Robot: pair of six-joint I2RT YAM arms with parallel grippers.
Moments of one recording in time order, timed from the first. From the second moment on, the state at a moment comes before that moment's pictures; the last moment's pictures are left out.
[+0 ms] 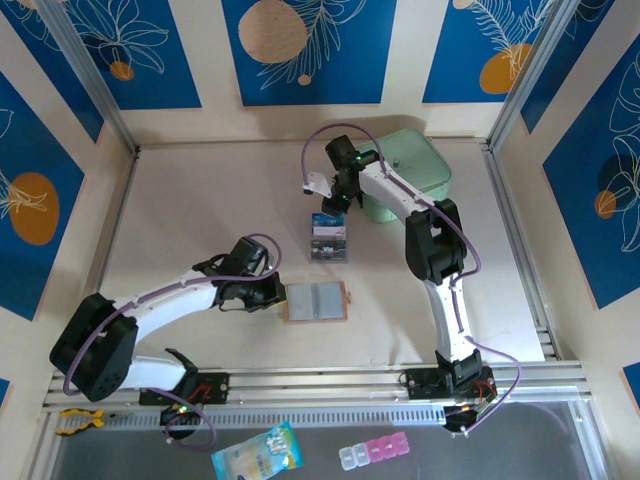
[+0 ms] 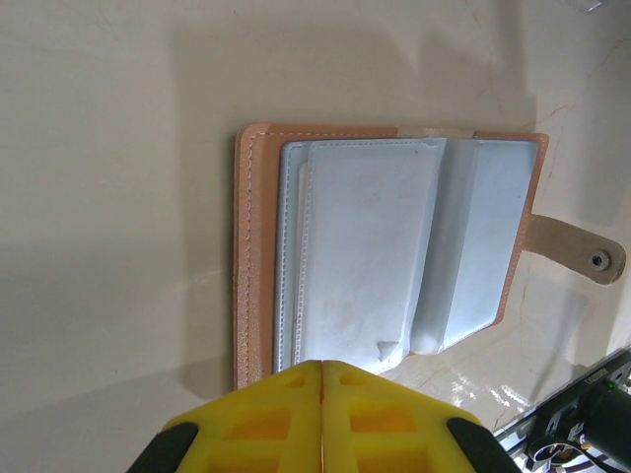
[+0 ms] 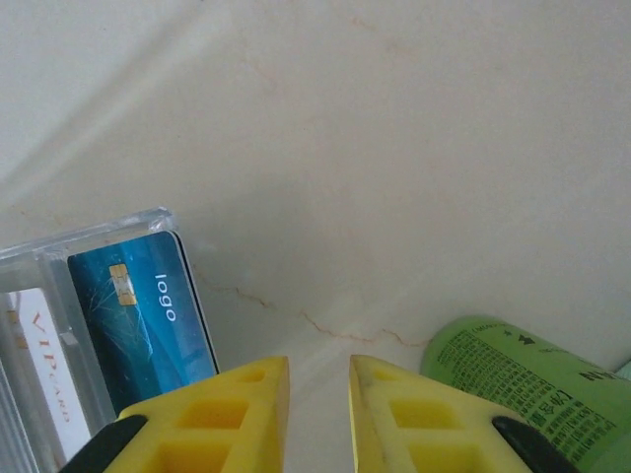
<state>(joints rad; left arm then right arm) -0.63 1.32 0.65 -0.39 0.37 -0.88 0.48 2.24 1.95 -0.90 -0.18 -0.81</state>
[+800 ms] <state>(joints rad) -0.63 1.34 0.63 -0.36 0.36 -0.88 0.60 1.89 1.61 -0.77 -0.16 -0.41</state>
